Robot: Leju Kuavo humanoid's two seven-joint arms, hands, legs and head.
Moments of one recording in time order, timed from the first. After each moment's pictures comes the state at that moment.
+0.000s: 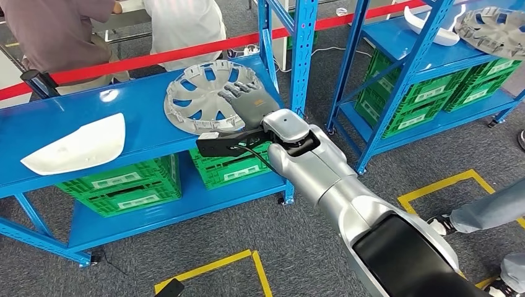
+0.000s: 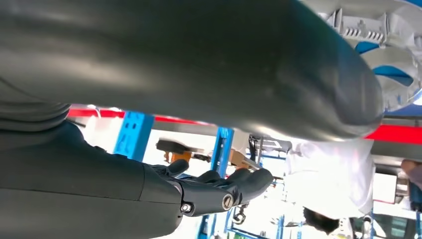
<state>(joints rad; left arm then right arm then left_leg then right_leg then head) -0.13 -0.06 0.32 -0.18 -0.78 0.01 -0.03 -1.05 0.36 0.68 -0.60 1.17 -0.03 -0.06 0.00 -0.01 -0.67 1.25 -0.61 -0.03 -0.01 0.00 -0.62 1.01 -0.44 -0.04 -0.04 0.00</state>
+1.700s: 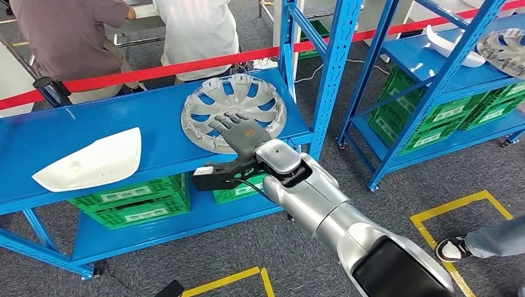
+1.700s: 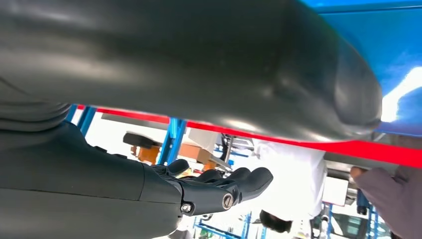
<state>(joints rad) -0.15 -0.06 0.32 -0.18 -0.83 -0.01 -0.02 -0.89 0.32 0.79 -0.74 1.14 -0.04 -0.06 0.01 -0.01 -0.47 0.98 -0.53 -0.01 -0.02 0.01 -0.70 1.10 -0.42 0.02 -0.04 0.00</state>
